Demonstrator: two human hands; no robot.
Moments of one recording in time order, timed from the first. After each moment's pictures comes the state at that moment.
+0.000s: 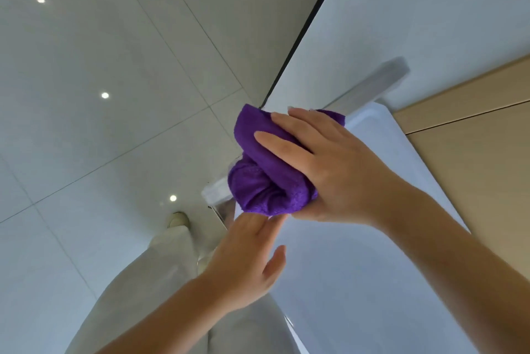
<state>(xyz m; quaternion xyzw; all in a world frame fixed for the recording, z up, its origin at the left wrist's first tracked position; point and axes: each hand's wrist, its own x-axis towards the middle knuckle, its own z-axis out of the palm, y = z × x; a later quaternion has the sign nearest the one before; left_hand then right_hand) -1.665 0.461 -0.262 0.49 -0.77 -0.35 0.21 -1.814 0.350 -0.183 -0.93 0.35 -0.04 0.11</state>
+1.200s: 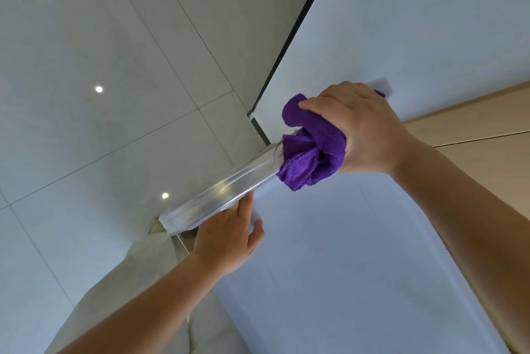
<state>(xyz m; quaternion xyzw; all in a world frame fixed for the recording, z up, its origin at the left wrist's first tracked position) -1.701 0.414 -0.333 0.62 -0.76 -0.21 0.07 -1.889 0.252 -0.207 -0.94 0.32 -0.13 0.06</state>
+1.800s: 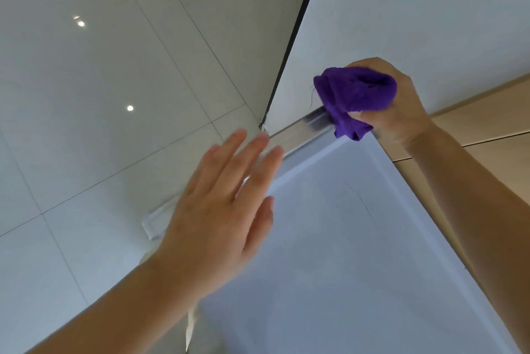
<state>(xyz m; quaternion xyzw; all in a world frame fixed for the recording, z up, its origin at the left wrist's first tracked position) -1.703 0.376 -0.199 0.55 -0.80 -0.13 0.22 -1.947 0.215 -0.220 -0.73 0.46 -0.30 0.41</state>
